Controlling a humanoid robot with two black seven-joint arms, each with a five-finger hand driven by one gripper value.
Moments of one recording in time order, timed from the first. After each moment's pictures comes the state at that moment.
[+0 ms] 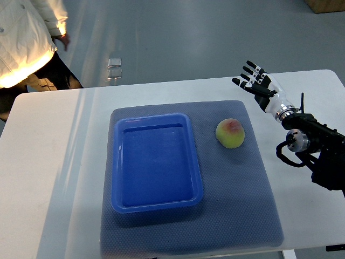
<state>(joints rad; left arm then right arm) -0.03 0.00 -0.04 -0.16 0.01 0.04 0.08 0.76 -0.21 0.56 0.55 -0.14 0.14 0.42</state>
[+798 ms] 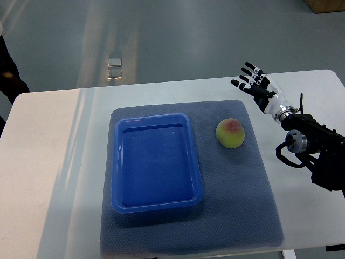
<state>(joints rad) -0.03 0.00 -0.04 -0.17 0.01 0.04 0.08 0.76 -0.21 0.54 0.55 -0.15 0.14 0.42</state>
